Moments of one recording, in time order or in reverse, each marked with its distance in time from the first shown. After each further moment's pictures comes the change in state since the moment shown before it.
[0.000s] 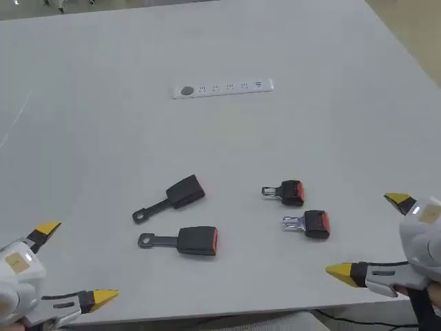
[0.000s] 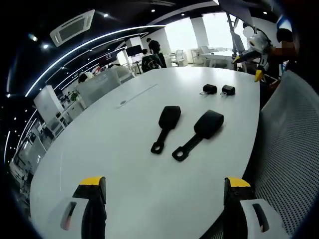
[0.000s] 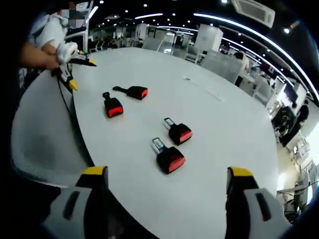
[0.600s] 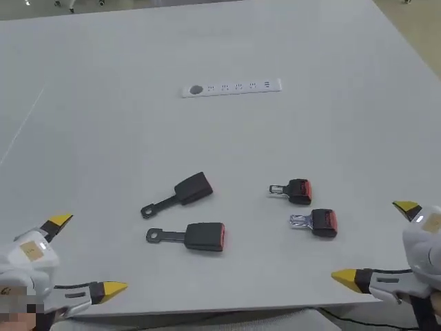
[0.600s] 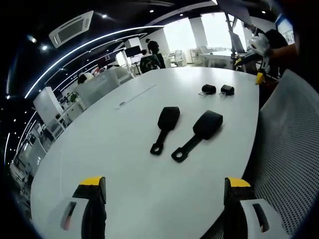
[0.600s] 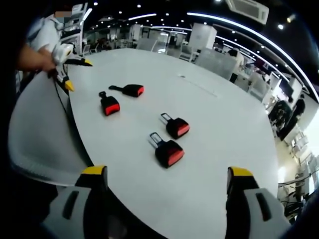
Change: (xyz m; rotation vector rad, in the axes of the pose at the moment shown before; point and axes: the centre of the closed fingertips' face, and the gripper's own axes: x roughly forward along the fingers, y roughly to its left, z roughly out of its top) left arm 0.000 0.001 0.001 -0.001 -0.010 0.003; right arm -0.001 -0.007 -0.006 0.048 -0.007 -0.045
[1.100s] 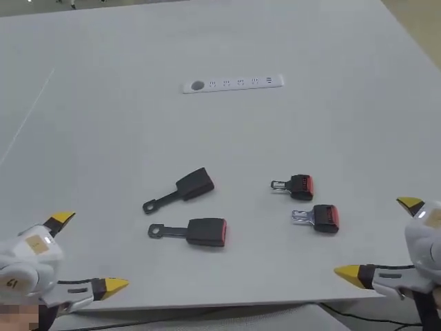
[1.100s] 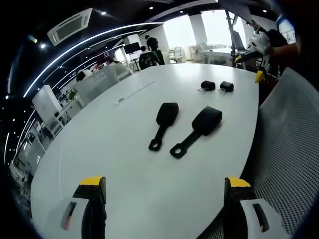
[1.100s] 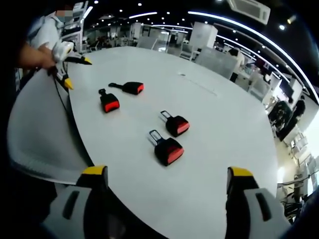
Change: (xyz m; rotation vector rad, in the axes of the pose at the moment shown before) left arm 0.000 -0.002 -0.005 0.001 0.033 -0.010; right arm 0.000 0.000 -0.003 -0.015 0.015 -0.004
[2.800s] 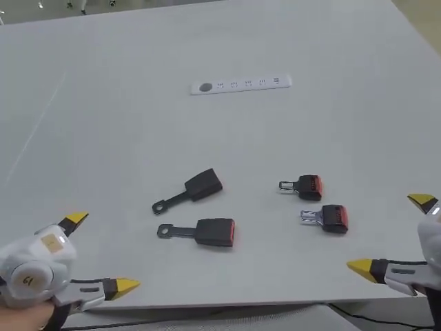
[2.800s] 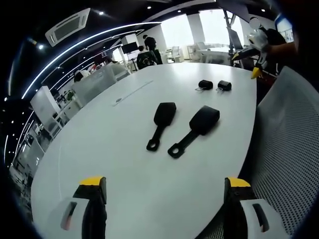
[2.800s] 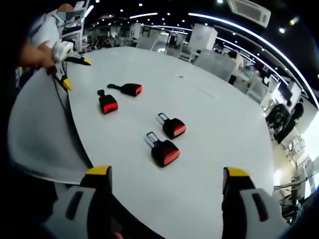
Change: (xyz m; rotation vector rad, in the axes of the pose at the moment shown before) left arm 0.001 -0.002 -0.001 0.027 0.008 -0.013; right arm -0.004 -0.005 0.003 -0.027 0.006 -0.012
